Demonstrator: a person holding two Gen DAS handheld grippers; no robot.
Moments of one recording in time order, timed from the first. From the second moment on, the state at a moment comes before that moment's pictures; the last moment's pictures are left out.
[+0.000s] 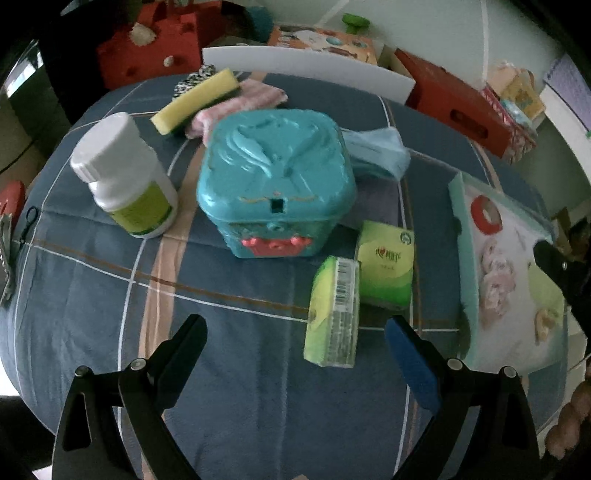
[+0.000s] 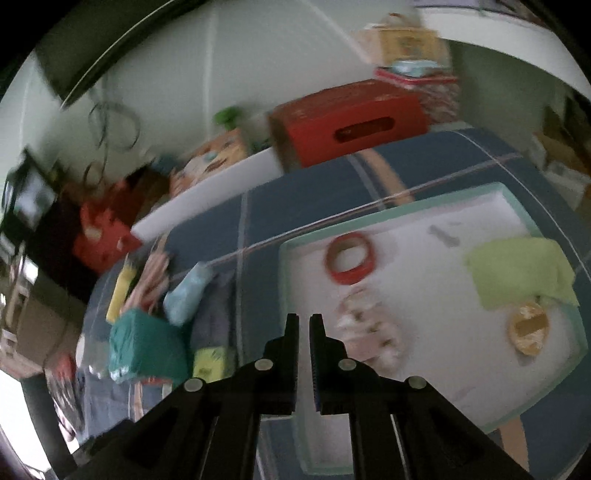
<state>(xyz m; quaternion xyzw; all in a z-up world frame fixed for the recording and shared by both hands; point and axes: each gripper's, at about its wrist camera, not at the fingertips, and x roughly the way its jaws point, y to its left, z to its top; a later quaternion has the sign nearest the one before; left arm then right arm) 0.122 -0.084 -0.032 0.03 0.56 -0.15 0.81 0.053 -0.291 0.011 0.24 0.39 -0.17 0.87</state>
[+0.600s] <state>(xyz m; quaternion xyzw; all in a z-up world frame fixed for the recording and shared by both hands) 0.134 -0.105 -0.063 0.03 0.59 -0.17 0.79 0.072 -0.255 -0.004 0.21 0.43 -0.12 0.87</state>
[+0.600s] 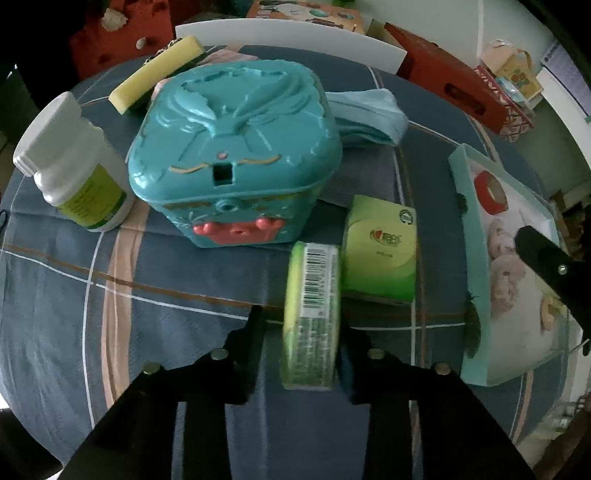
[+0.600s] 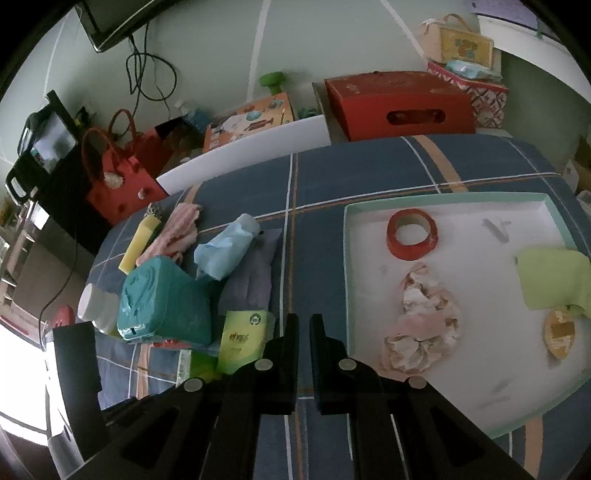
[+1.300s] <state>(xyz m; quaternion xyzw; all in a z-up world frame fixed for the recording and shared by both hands) 0.137 -0.031 -0.050 -0.07 0.58 -0.13 0.80 0.102 -0.199 -0.037 0.13 0.49 -0.07 0.86</state>
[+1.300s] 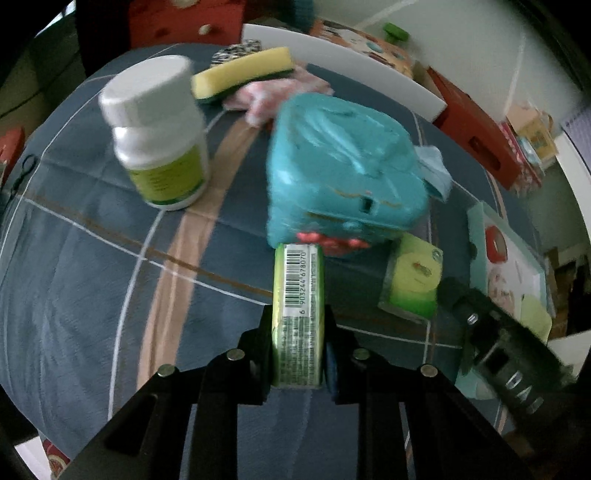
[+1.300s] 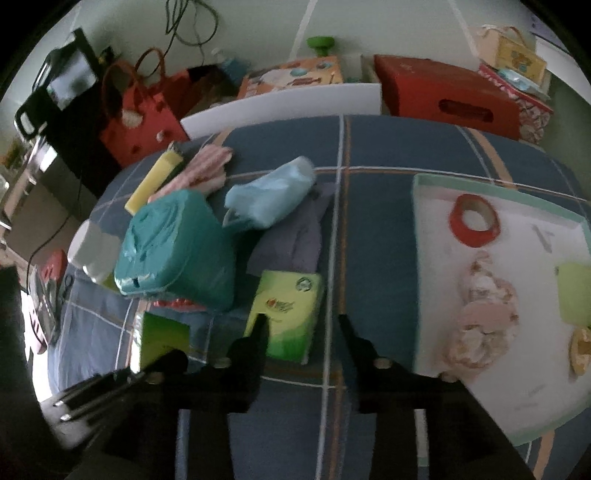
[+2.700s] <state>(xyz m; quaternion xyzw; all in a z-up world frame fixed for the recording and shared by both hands) 0.149 0.001 -0.045 -0.11 0.58 -0.10 0.80 0.131 -0.163 -0.083 0.04 0.52 -0.09 0.85</state>
